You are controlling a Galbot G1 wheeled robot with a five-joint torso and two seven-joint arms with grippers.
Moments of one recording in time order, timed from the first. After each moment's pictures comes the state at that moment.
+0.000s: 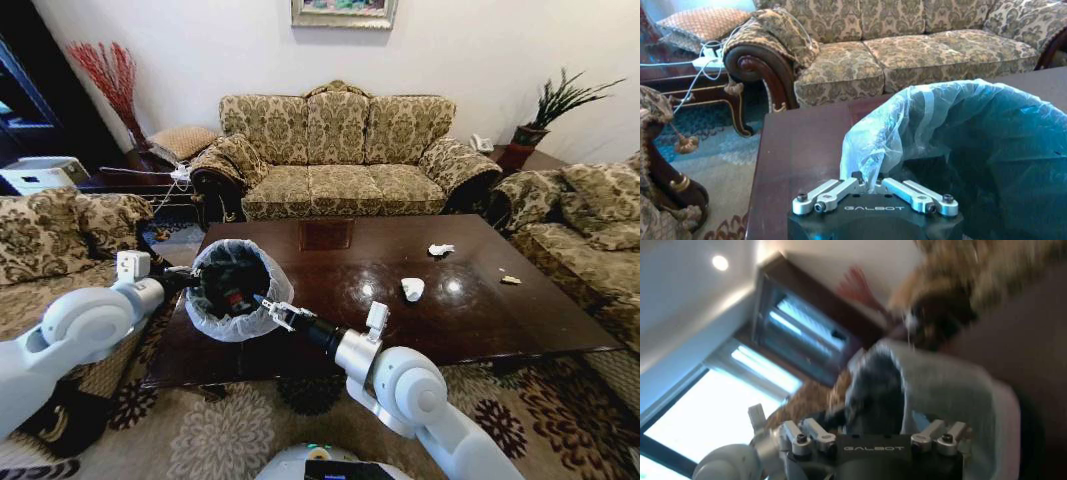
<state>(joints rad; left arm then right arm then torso) 1.60 -0.31 -0.98 -2.22 -1.43 0.53 -0.43 -1.03 1.18 -0.08 2.37 1.36 -0.41 0.41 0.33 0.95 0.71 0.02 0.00</state>
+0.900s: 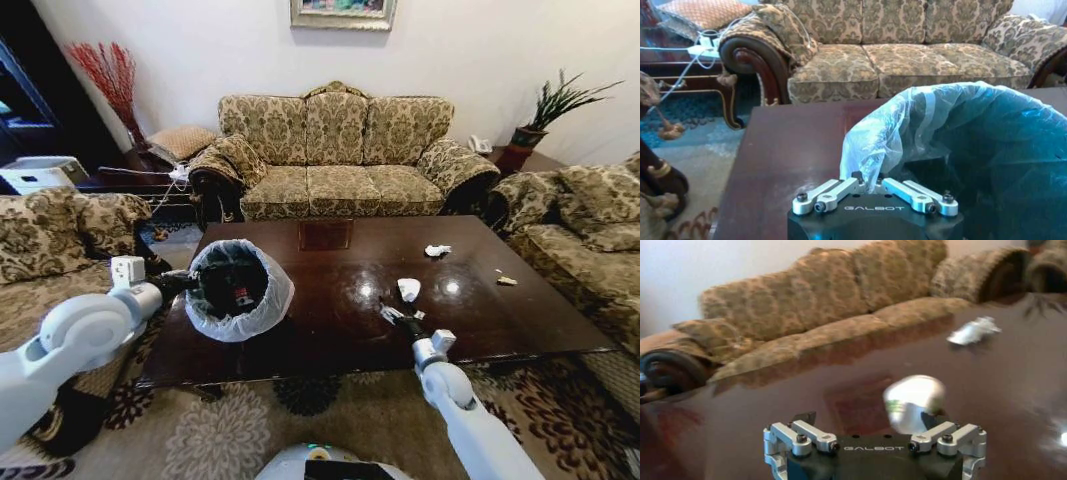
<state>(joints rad) 1.59 -0.40 -0.98 -2.24 -1.43 0.53 -0.43 -1.24 1.16 0.41 1.70 0.69 -0.07 0.14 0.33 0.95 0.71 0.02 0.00</state>
